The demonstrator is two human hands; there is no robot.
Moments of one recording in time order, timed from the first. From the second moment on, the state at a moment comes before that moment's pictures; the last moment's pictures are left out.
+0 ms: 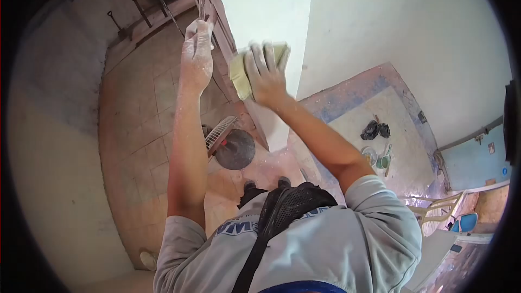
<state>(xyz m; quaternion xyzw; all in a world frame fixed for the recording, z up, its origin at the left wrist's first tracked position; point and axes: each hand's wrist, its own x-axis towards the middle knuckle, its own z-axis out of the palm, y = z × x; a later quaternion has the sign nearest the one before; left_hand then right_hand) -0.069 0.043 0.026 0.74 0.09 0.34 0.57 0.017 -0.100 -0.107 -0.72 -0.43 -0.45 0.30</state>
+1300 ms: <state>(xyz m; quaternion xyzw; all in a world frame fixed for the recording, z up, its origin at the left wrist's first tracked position) -0.060 0.051 -0.006 0.70 0.02 0.32 0.63 0.012 -0.085 -0.058 -0.67 -0.45 -0.50 0.31</state>
